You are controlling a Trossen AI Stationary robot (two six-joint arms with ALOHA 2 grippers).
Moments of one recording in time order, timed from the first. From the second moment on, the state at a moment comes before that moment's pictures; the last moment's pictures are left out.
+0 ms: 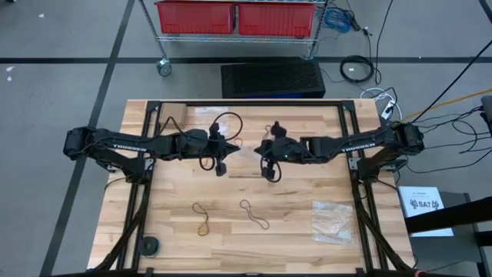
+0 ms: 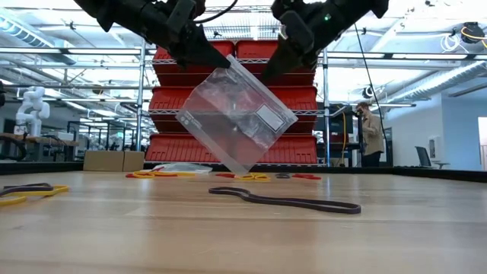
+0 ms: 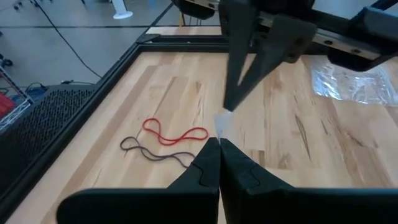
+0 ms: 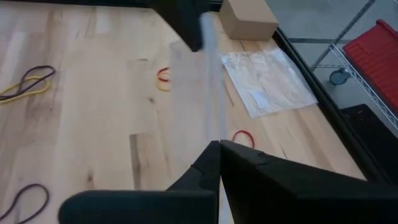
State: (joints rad) left arm 0.09 1.26 0.76 0.14 -0.11 0.04; right arm 0.01 1.50 1.03 -0.14 0.33 0.02
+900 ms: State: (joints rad) left arm 0.09 1.26 0.76 0.14 -0.11 0.03; right arm -0.01 1.58 1.03 0.01 0.16 0.03
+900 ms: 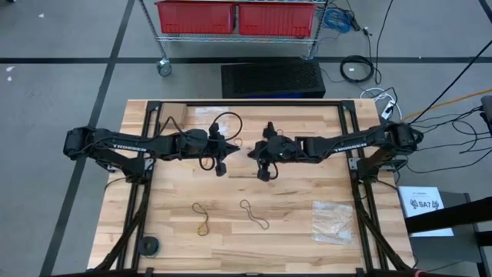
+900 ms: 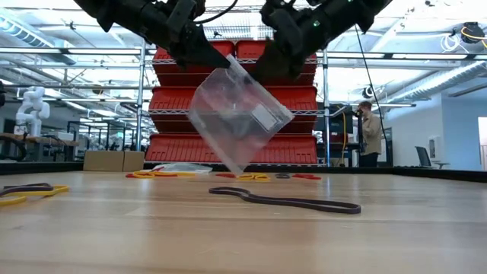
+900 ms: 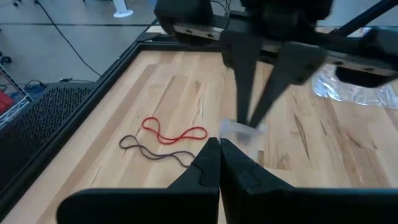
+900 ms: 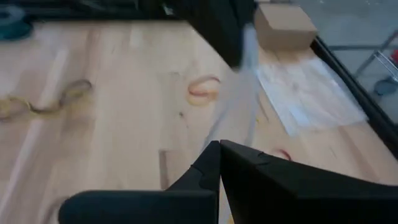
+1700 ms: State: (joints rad) left arm 0.00 1.27 0.73 0.18 -0.17 -0.01; right arm 0.00 1.71 1.01 0.23 0.23 0.07
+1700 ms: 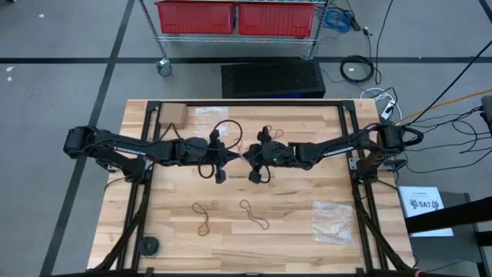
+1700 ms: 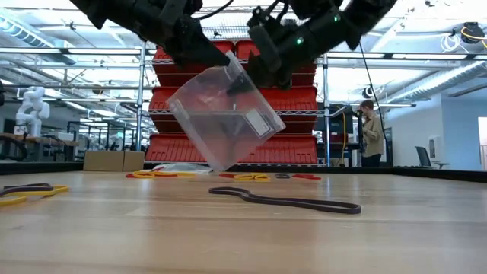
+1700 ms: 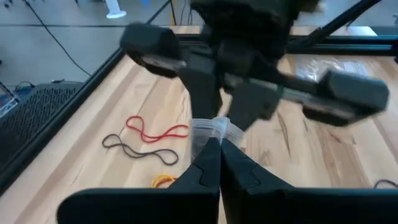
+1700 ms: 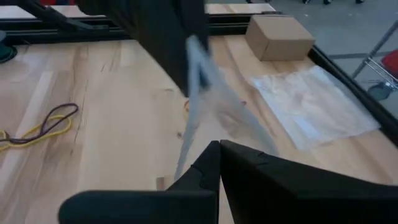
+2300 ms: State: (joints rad) left arm -0.08 1.45 0.73 0.45 -0.32 -0.04; right arm 0.04 1.78 0.88 0.53 0.31 0.18
